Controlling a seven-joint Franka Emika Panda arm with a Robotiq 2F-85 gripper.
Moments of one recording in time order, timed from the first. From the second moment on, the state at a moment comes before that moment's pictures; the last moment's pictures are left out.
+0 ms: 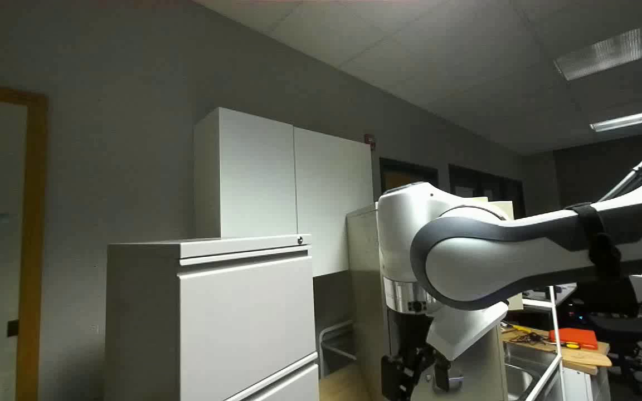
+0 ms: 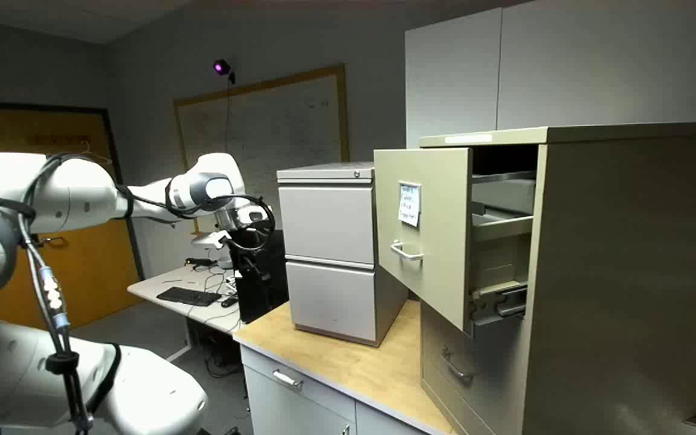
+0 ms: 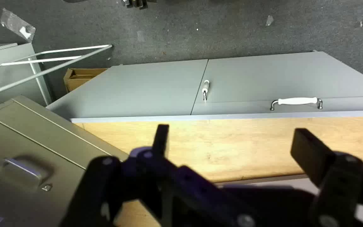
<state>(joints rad) 0.02 -0.79 0.28 -2.48 -0.01 1.77 0.38</state>
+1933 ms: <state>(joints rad) -0.18 -0.84 0.32 -2.39 -0.59 2.06 0.61</state>
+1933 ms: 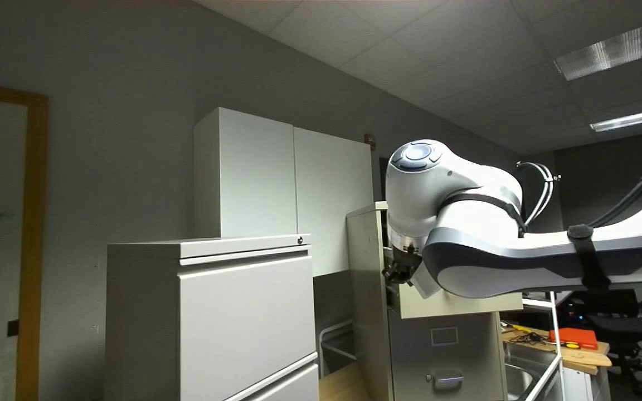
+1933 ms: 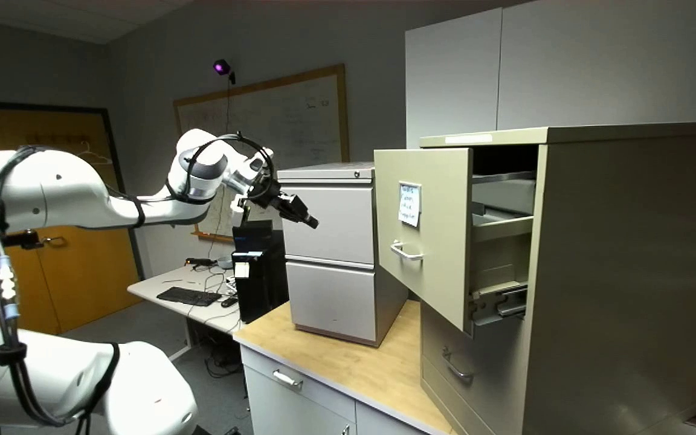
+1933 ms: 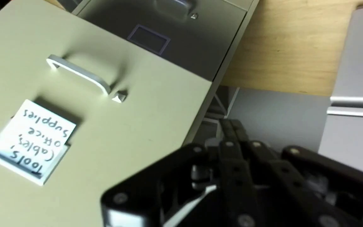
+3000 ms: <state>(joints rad) -0.35 -0.68 0.09 -2.31 -0.68 2.45 0.71</state>
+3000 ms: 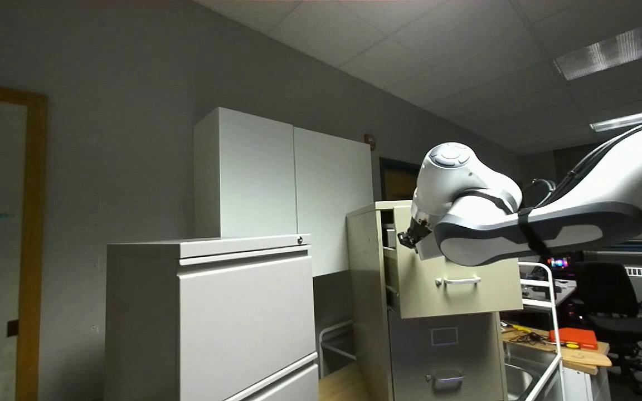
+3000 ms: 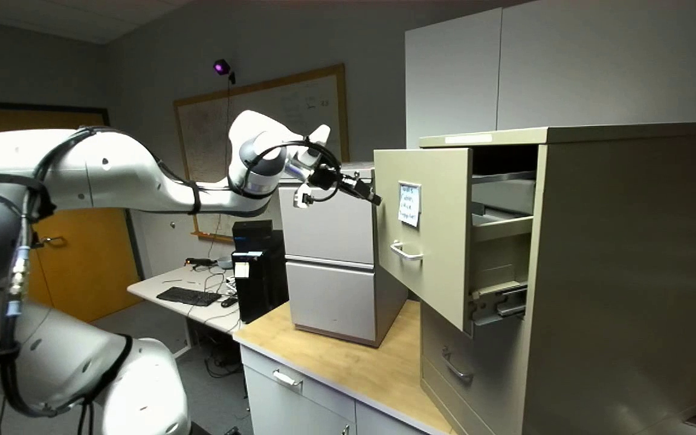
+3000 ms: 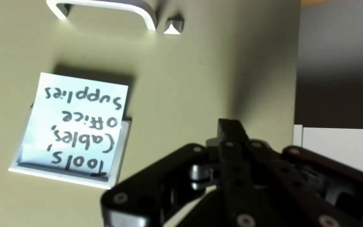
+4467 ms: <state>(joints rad) -0.34 -0.31 0.03 -1.97 -0.60 2.38 0.78</state>
